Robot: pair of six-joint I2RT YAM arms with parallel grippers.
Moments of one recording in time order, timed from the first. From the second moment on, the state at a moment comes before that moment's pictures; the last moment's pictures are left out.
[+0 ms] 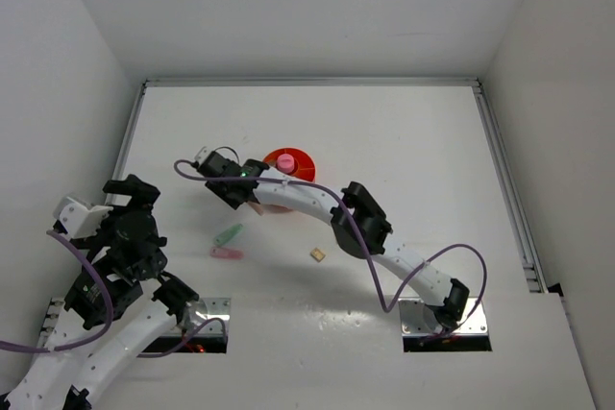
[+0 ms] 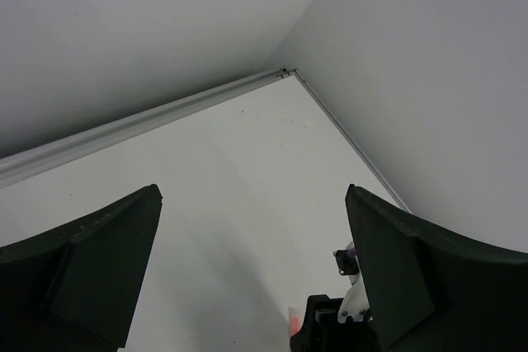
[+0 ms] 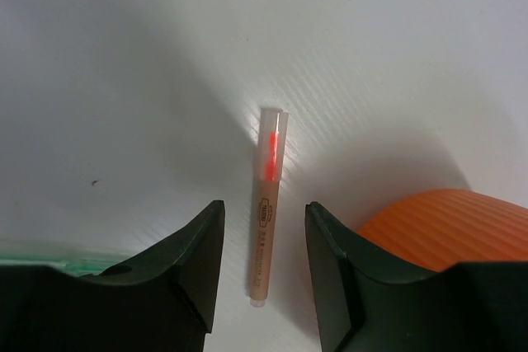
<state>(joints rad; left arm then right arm) -0.60 0.33 0.77 -0.72 -1.36 -0.86 1.07 2.55 2.29 -0.70 0.33 0.02</state>
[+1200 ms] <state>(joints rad) -0.60 0.33 0.77 -0.71 -1.35 -0.84 1.00 2.61 2.27 -0.65 0.11 0.06</state>
